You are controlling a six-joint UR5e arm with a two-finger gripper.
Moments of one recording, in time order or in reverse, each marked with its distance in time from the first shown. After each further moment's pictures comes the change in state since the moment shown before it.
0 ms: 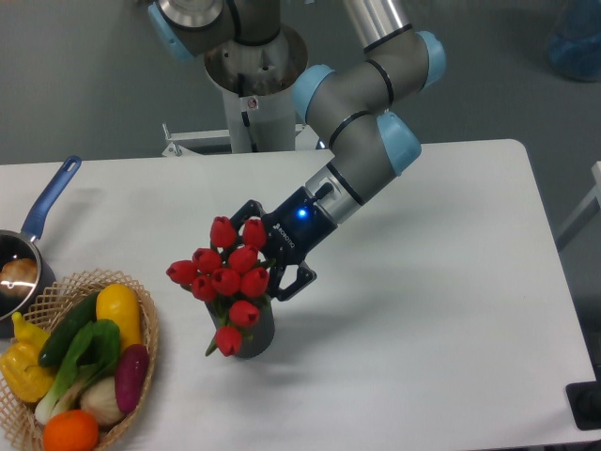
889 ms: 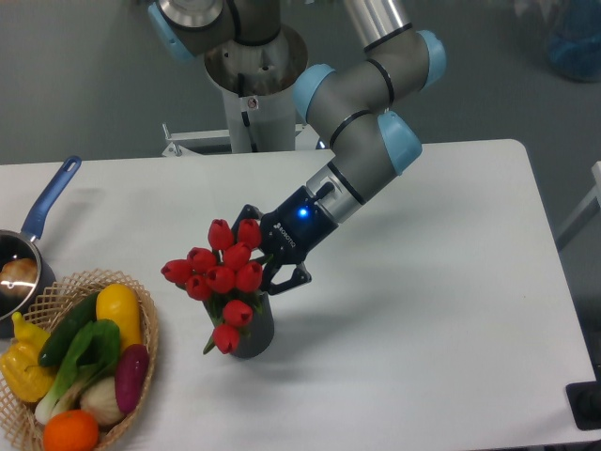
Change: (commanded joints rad) arm 0.008 0.000 0.000 -0.002 -0.012 -0.003
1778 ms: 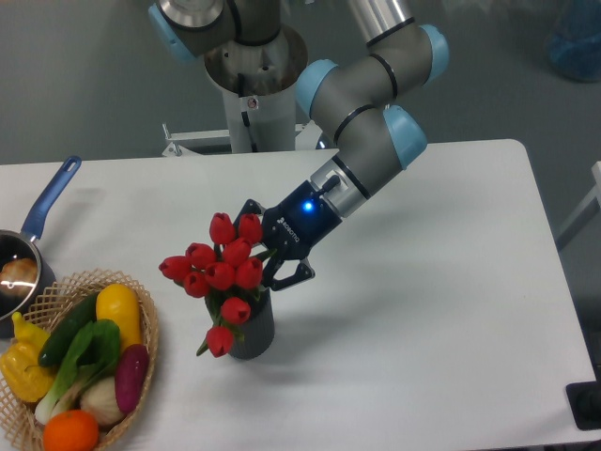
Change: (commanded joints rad) arm 0.017 0.032 -0.002 -0.006 -0.083 -0.029
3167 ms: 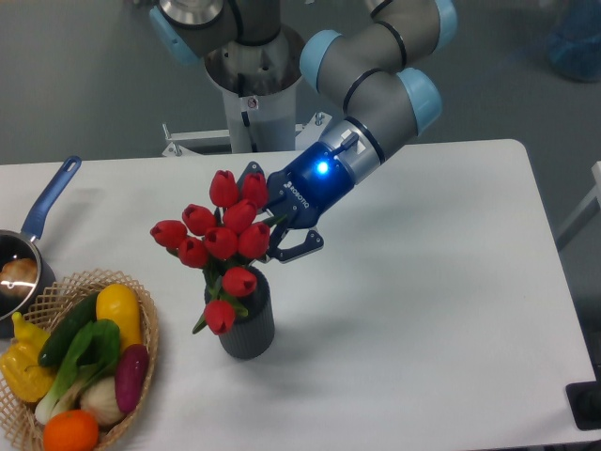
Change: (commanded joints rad) arm 0.029 0.063 0.054 0.003 -0.172 -0.179
